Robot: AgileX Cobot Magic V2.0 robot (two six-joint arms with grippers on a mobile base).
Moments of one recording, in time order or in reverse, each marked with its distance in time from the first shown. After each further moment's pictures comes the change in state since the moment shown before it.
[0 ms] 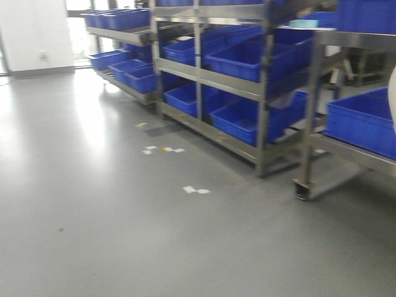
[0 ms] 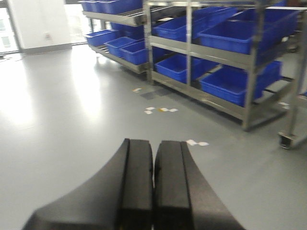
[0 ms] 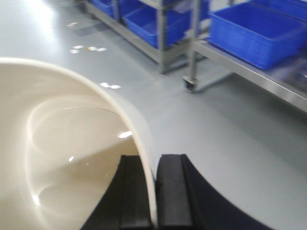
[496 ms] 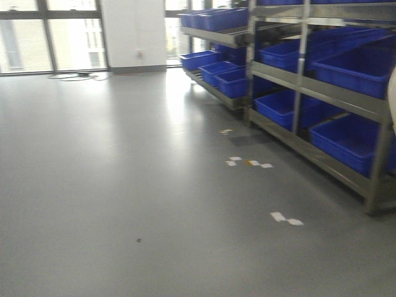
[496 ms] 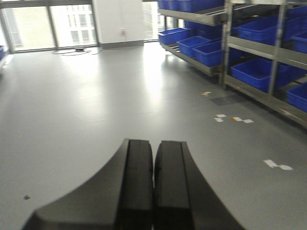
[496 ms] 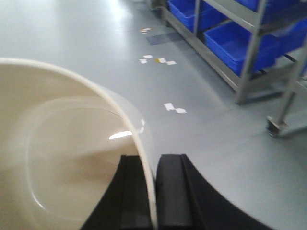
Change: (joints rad) left arm 0.000 0.000 0.000 0.000 0.000 0.000; right arm 0.000 0.000 0.000 0.000 0.000 0.000
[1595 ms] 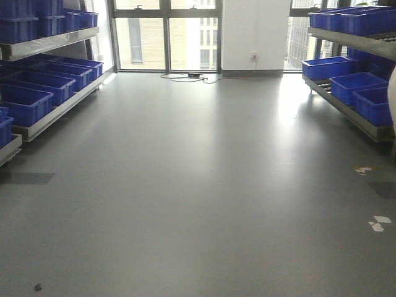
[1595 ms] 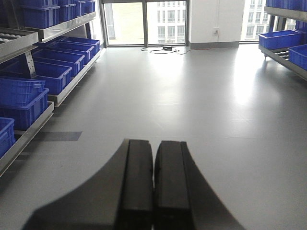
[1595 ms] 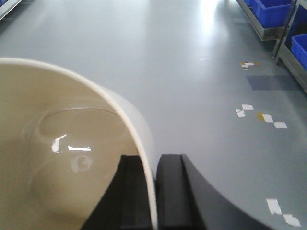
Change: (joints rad) left arm 0.000 0.000 0.000 0.000 0.000 0.000; right arm 0.000 0.000 0.000 0.000 0.000 0.000
